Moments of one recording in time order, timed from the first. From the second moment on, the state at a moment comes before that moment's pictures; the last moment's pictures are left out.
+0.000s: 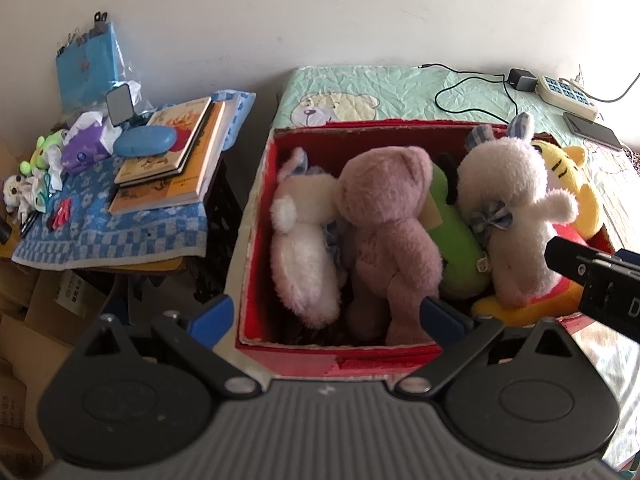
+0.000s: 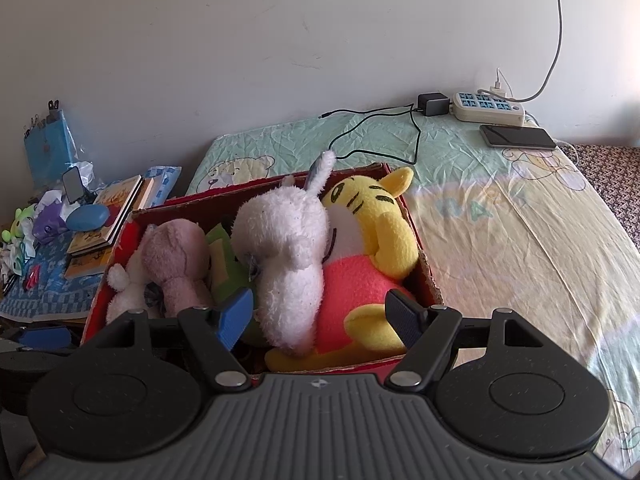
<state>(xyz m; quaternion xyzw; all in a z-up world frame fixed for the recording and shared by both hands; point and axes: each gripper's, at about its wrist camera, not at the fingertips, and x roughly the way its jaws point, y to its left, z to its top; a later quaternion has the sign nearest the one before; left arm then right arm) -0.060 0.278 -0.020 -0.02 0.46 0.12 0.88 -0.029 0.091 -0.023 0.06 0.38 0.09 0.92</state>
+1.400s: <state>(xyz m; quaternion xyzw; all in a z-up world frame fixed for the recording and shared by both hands) -0.057 0.275 -0.027 0.00 0.47 0.10 0.88 -0.029 0.094 -0.025 0.05 0.38 0.09 0.92</state>
